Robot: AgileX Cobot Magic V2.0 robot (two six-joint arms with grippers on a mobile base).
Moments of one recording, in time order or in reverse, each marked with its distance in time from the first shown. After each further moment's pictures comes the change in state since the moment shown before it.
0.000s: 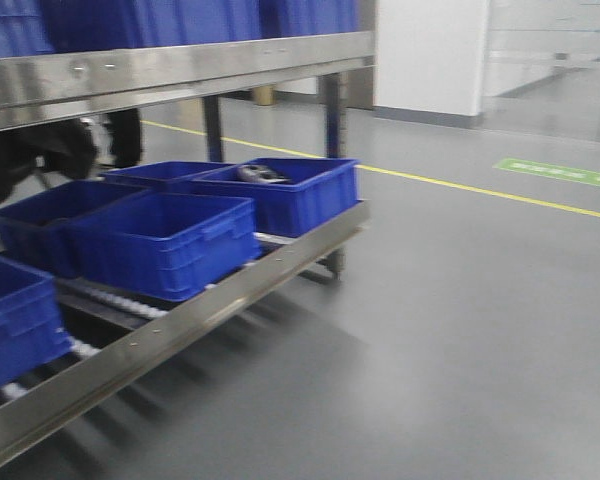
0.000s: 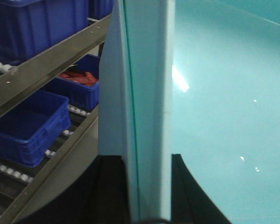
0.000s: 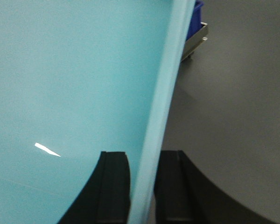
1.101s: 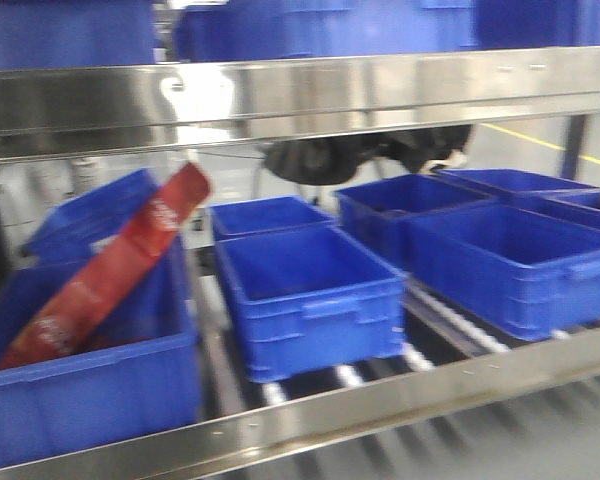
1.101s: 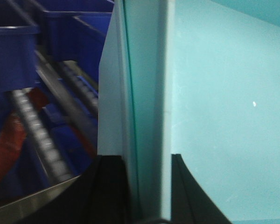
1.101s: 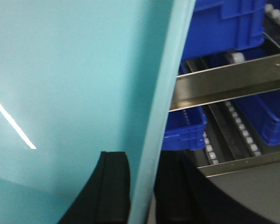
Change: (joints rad) left arm 0.000 0.000 0.000 0.000 -0.006 0.002; right arm 0.000 0.000 0.000 0.000 0.002 0.000
